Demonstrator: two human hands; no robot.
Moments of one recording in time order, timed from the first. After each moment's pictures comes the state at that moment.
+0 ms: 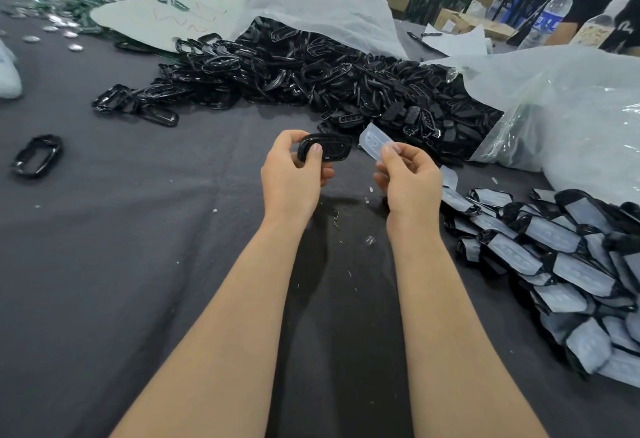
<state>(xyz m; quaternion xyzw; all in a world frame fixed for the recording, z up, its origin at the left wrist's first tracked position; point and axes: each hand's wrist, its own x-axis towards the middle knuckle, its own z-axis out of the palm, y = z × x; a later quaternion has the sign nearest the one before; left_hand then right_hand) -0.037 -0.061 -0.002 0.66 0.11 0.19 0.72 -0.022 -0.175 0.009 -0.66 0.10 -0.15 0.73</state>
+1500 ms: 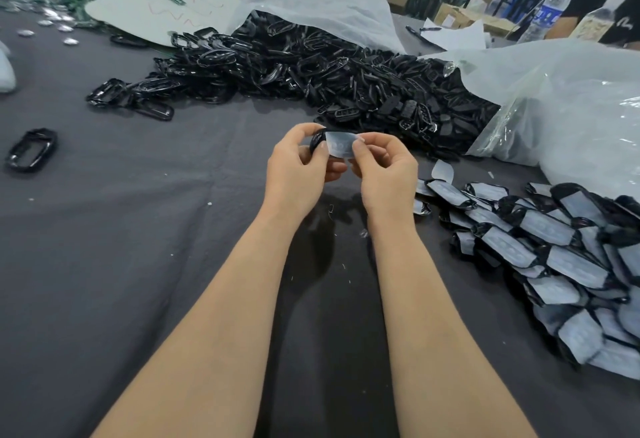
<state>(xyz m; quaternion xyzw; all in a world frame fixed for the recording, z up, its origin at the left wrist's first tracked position) -0.040 -0.063 -0.001 0.66 0.04 0.14 0.73 -0.025 -0.162 0.004 -0.72 0.02 -0.15 0.68</state>
